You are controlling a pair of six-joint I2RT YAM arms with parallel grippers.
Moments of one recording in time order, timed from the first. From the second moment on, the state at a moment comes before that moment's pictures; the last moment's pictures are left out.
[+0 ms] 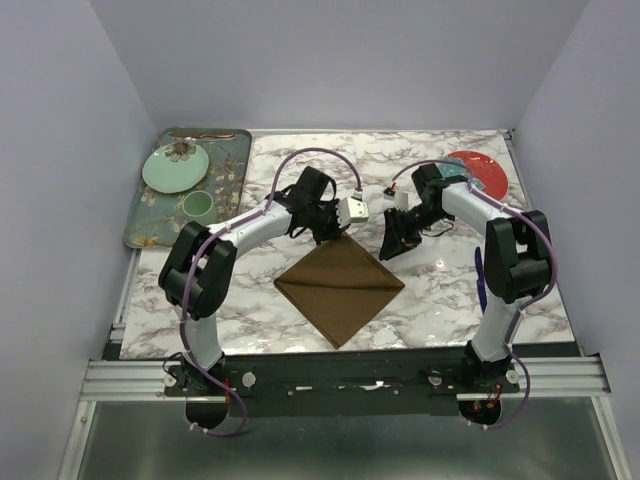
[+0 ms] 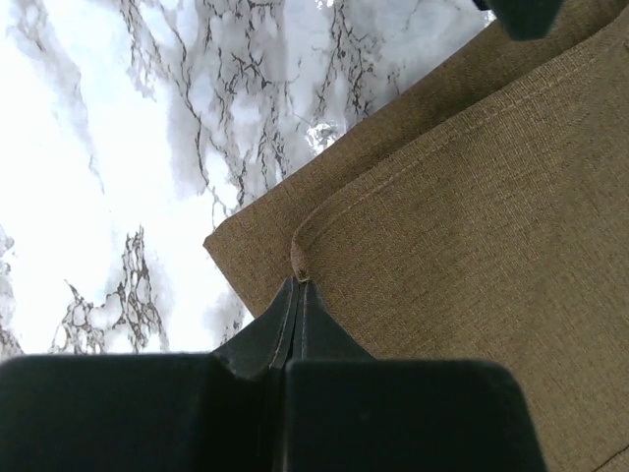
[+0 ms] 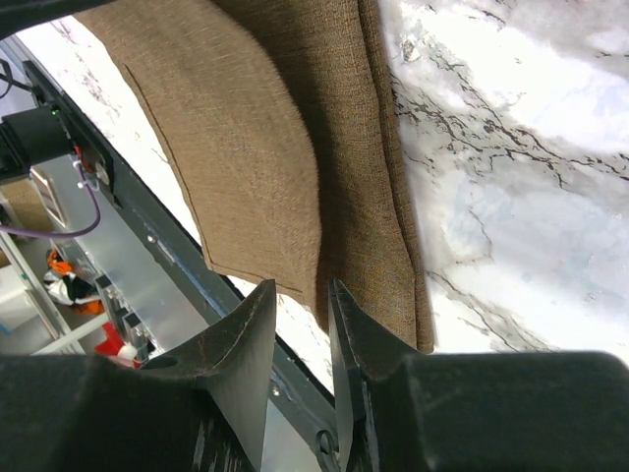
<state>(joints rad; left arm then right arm) -0.59 1.83 1.30 -0.37 0.53 0.69 0.24 1.88 1.32 -0.88 -0.76 -0.07</state>
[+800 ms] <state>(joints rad) -0.54 1.95 1.39 -0.37 0.54 0.59 0.24 1.89 1.32 -0.91 -0.76 -0.11</state>
